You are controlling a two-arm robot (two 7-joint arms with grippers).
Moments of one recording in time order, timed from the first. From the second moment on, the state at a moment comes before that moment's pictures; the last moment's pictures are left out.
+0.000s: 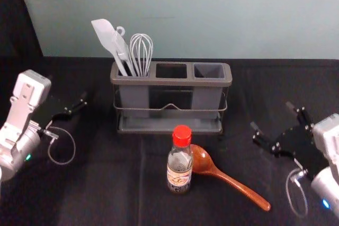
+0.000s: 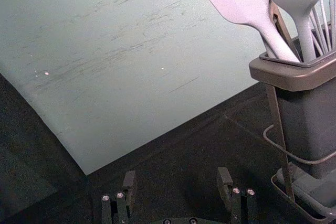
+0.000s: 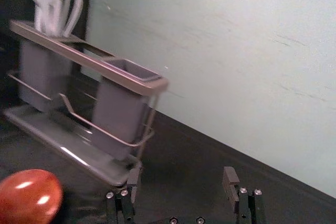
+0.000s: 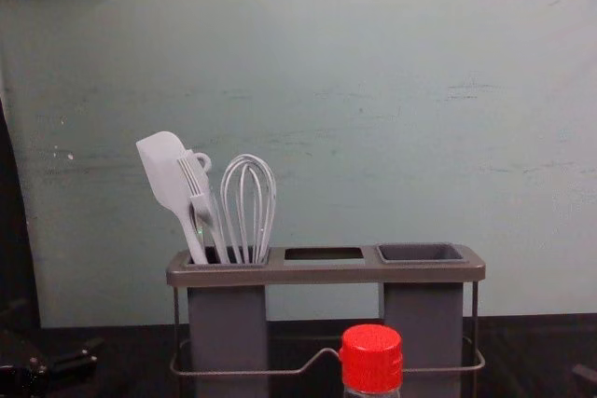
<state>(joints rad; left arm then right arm) -0.20 0.60 0.45 -1.41 -0.25 -0.12 0.03 -0.08 0.67 -0.39 -1.70 0.19 -0.17 -0.08</state>
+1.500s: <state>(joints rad) -0.20 0.60 0.45 -1.41 -0.25 -0.12 0.03 -0.05 0.46 -0.51 -1.78 0.20 -0.17 0.21</state>
